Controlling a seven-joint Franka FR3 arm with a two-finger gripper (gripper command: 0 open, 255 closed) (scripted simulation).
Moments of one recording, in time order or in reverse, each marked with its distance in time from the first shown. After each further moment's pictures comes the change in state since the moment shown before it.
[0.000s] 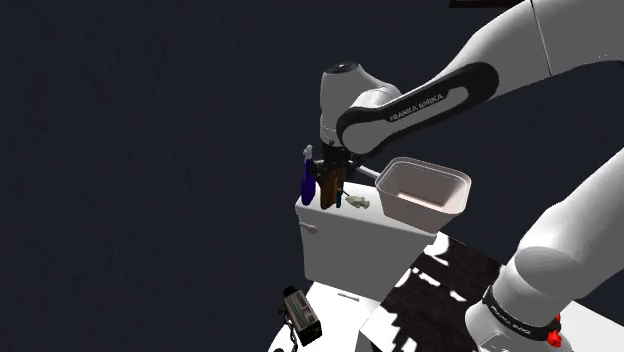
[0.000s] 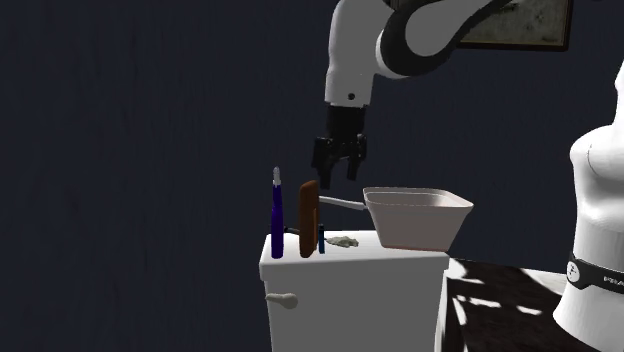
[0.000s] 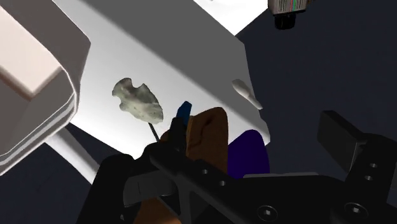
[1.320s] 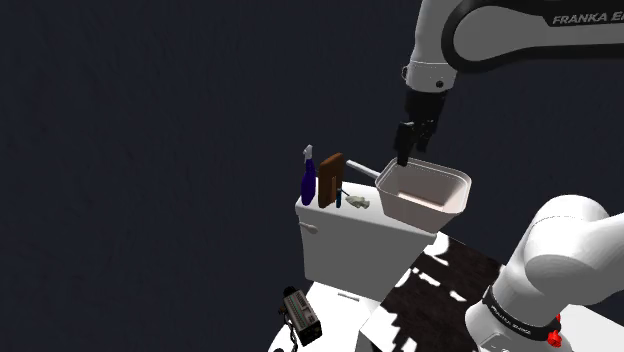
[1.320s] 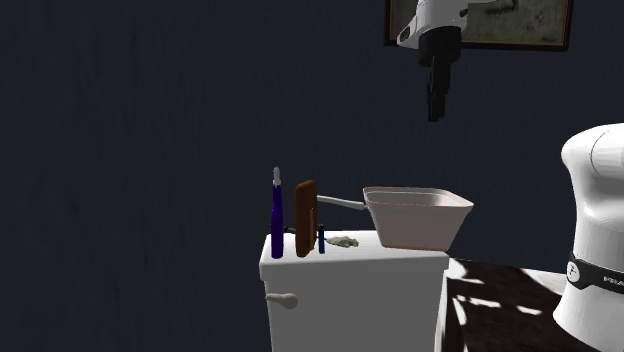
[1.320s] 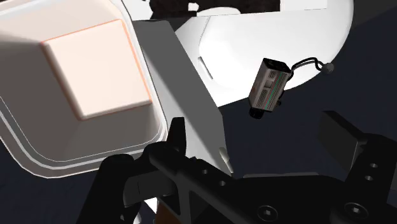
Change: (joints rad) arm 0.154 -0.586 -0.309 -0.104 0.172 -0.587 -0.640
